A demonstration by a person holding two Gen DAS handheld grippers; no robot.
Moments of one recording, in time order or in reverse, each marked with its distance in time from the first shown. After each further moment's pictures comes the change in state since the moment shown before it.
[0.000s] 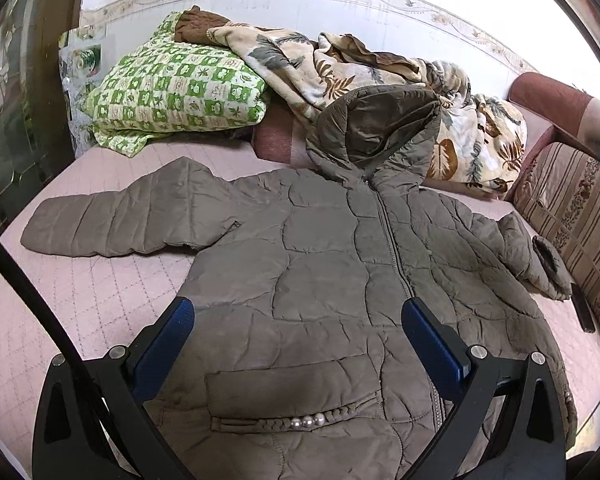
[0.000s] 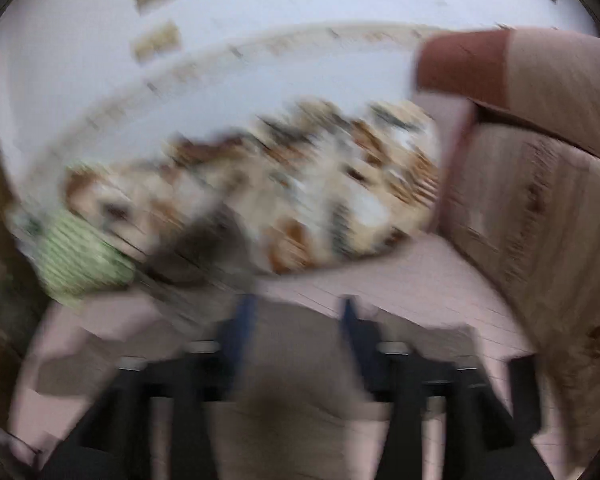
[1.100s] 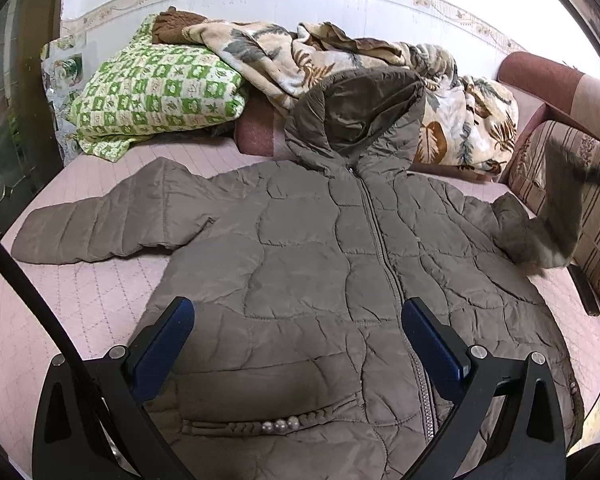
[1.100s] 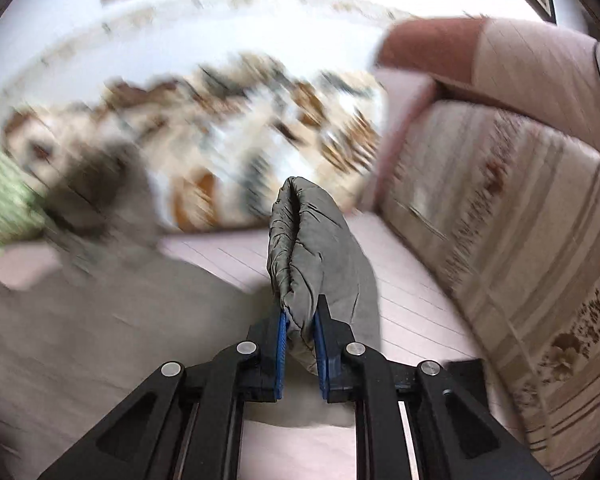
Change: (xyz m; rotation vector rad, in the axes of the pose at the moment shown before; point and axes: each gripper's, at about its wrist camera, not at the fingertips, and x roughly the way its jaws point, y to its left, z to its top) left arm 0.012 -0.026 -0.008 0.072 0.009 0.020; right arm 0.052 -0.048 -0.034 -0.100 0.004 -0.119
